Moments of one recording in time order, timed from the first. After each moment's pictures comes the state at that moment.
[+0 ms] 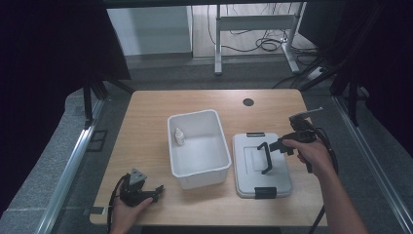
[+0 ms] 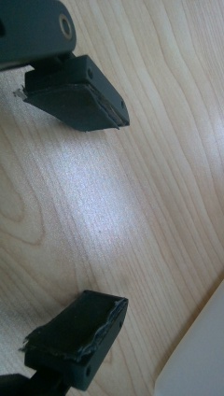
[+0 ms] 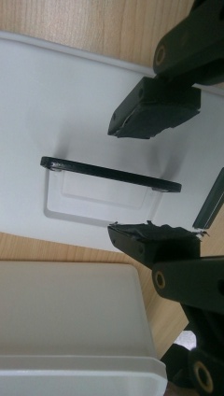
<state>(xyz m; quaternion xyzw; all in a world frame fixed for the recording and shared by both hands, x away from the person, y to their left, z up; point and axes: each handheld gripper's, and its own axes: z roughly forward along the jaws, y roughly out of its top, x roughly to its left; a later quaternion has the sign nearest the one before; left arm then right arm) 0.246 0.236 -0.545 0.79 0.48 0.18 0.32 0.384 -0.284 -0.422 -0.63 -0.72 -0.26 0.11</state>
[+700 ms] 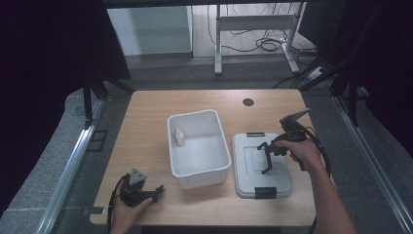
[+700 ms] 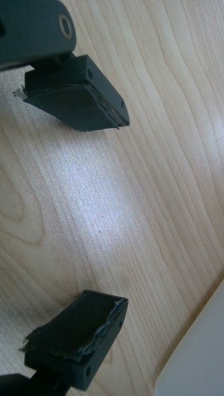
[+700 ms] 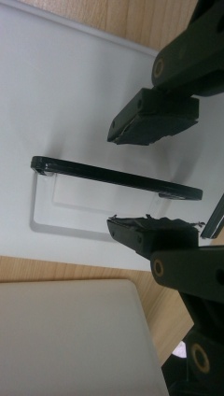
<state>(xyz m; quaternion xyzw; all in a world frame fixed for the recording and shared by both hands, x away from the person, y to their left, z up) 0.246 0.236 -0.545 0.79 0.48 0.18 0.32 0.401 -0.269 -0.446 -0.63 -0.74 -0.21 0.13</state>
